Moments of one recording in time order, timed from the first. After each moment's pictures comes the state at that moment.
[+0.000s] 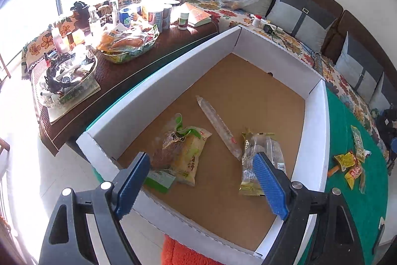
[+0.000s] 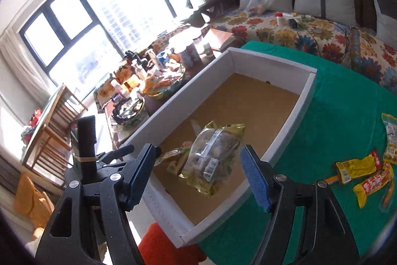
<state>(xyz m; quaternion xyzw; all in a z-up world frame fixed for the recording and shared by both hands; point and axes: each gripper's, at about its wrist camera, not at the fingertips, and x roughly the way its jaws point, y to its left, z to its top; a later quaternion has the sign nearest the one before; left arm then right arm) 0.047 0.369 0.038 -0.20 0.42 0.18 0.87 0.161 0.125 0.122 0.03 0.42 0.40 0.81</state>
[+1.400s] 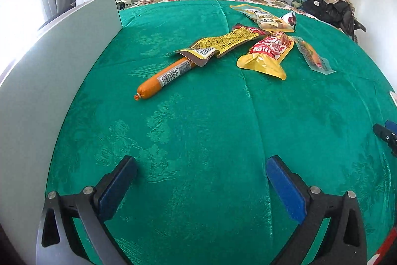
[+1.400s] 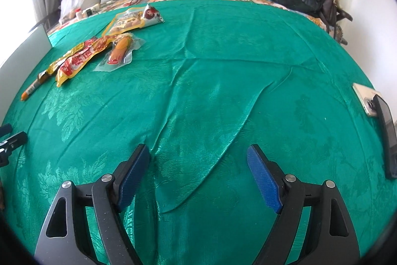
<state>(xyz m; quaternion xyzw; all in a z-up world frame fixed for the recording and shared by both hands) 0.140 0.012 -0.095 0.03 0.45 -0.07 0.89 0.125 -0.282 -0.088 0.03 0.44 -0.04 0.90</state>
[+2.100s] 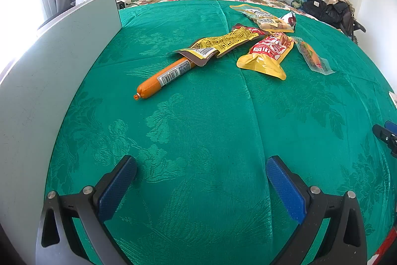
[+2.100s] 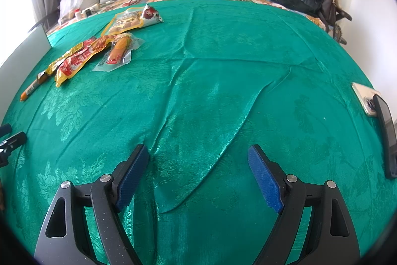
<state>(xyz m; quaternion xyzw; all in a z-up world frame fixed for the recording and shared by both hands) 0.139 0.012 -0.094 0.03 0.45 -0.07 0.89 0.125 -0.283 -0.087 0.03 0.44 -0.04 0.90</state>
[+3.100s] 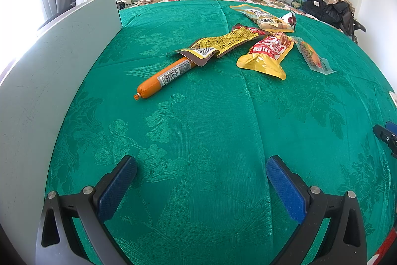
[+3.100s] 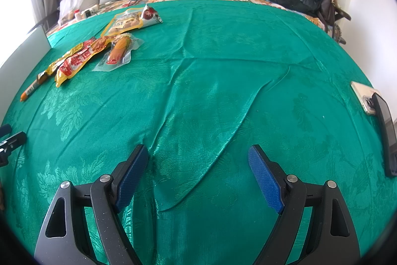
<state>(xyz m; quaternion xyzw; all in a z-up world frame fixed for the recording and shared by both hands) 0.138 0.012 -0.095 0.03 0.45 -0.07 0.89 0.123 -0.285 -0.087 0.03 0.44 -0.04 0.90</state>
